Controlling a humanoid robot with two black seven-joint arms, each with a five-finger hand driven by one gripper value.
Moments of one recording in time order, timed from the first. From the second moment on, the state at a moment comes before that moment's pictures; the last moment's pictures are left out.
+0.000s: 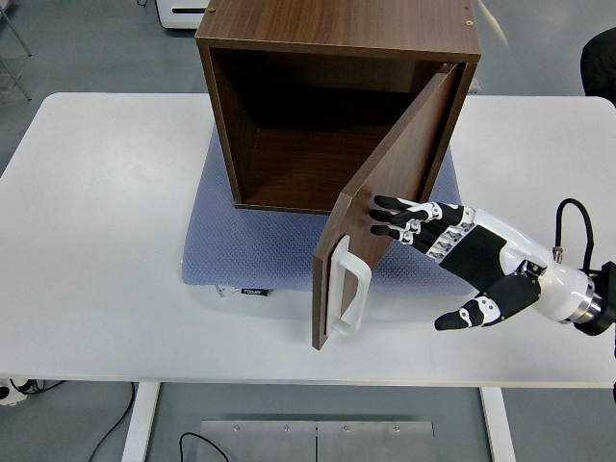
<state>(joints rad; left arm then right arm) 0.19 0.00 -0.14 -0.19 0.05 0.02 -0.23 0.32 -0.63 0.82 1.60 -0.79 0.61 0.58</state>
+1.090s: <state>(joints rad) 0.19 0.00 -0.14 -0.19 0.05 0.02 -0.23 0.37 -0.47 0.79 1.56 -0.78 0.45 0.53</state>
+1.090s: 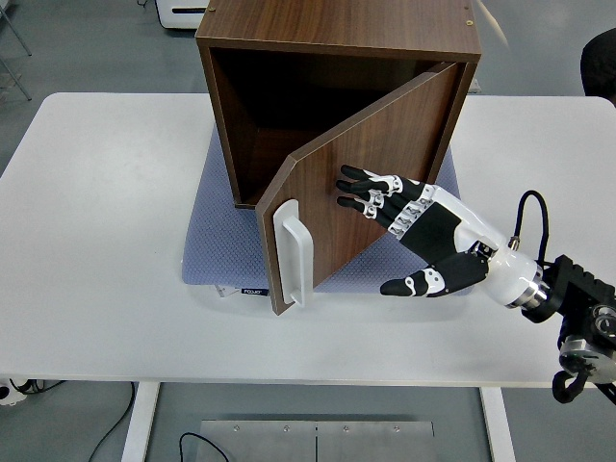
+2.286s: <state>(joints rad) 0.19 0.00 -0.14 -0.19 0.05 0.02 -0.23 0.49 -0.33 0.71 1.47 -0.78 0.34 0.51</state>
